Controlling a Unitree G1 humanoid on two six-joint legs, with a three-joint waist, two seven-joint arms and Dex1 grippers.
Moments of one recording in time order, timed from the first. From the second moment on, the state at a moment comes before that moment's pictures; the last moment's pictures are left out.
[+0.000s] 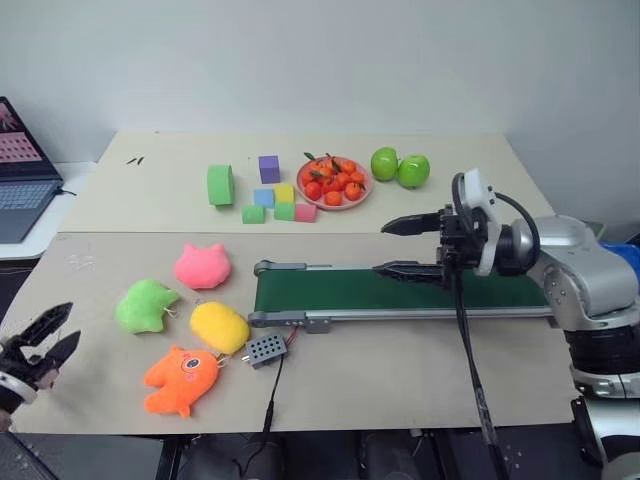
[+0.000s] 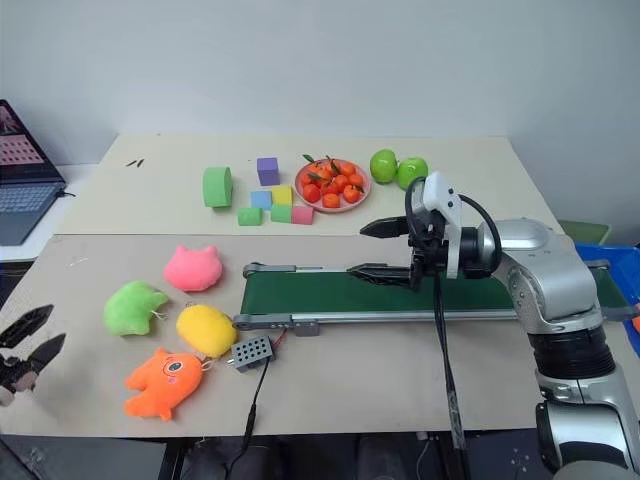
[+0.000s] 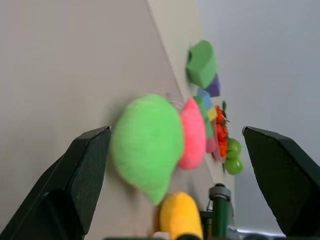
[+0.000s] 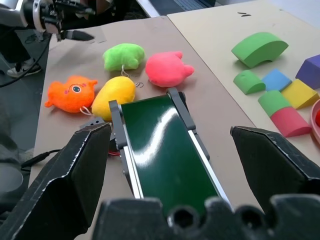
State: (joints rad) left arm -0.05 0.73 1.12 0.59 -0.98 1.21 -0.61; right arm -0.62 -0.76 0.04 -0.12 0.55 0.61 1.16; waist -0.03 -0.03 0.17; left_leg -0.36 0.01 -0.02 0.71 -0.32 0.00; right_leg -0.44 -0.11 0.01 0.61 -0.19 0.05
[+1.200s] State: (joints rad) left arm -0.36 0.61 0.86 0.90 -0.93 0.97 -0.73; right arm -0.57 -0.87 -0.03 -0.21 0.53 0.65 1.11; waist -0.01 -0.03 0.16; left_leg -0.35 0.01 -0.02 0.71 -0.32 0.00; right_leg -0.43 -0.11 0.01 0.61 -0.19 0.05
